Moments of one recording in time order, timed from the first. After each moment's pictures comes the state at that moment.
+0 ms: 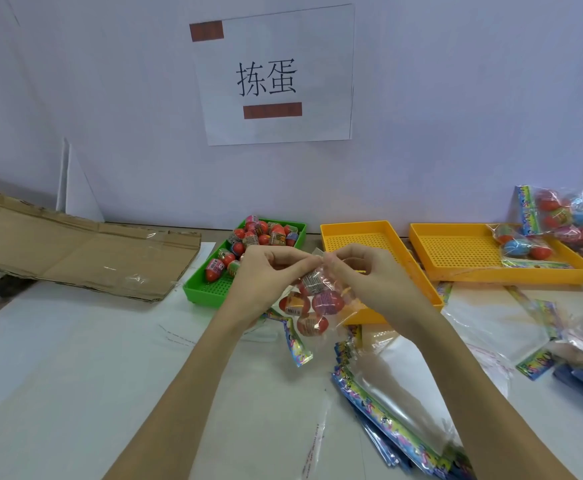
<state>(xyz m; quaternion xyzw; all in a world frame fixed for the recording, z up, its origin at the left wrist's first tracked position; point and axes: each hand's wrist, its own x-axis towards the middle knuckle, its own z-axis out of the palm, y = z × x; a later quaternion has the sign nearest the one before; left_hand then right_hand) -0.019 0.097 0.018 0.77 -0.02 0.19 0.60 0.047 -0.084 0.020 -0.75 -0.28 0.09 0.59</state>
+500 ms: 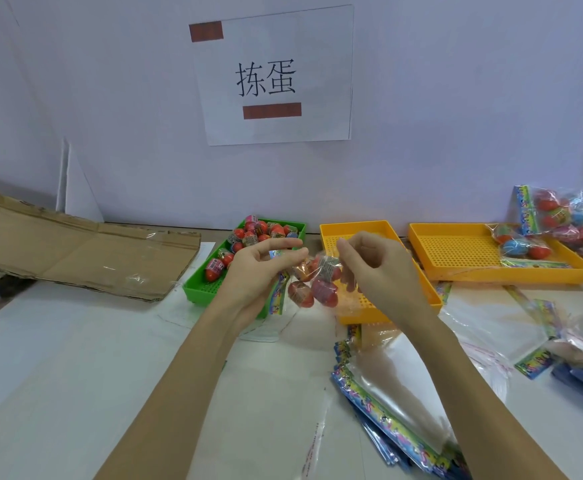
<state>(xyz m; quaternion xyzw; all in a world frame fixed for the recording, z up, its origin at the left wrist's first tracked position) -0.012 0.107 0.020 0.64 0.09 0.12 0.75 0.049 -0.086 0.020 -0.76 -0.30 -0.07 0.58</state>
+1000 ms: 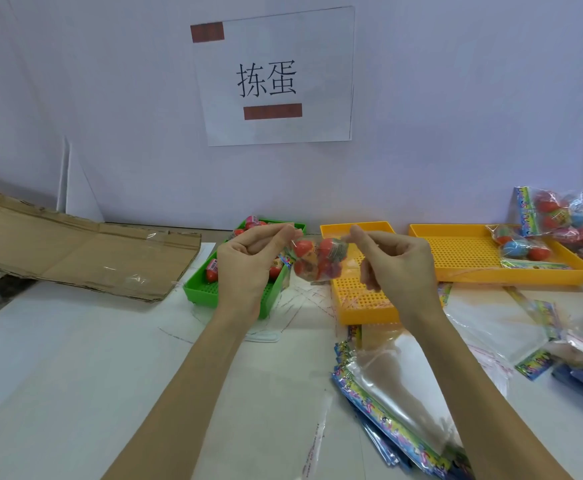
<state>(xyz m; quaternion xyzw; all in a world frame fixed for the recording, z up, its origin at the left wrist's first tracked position) -0.013 0.101 0.019 0.62 0.03 0.34 0.70 0.052 -0.092 0.023 -0.70 -0.22 -0.10 0.68</state>
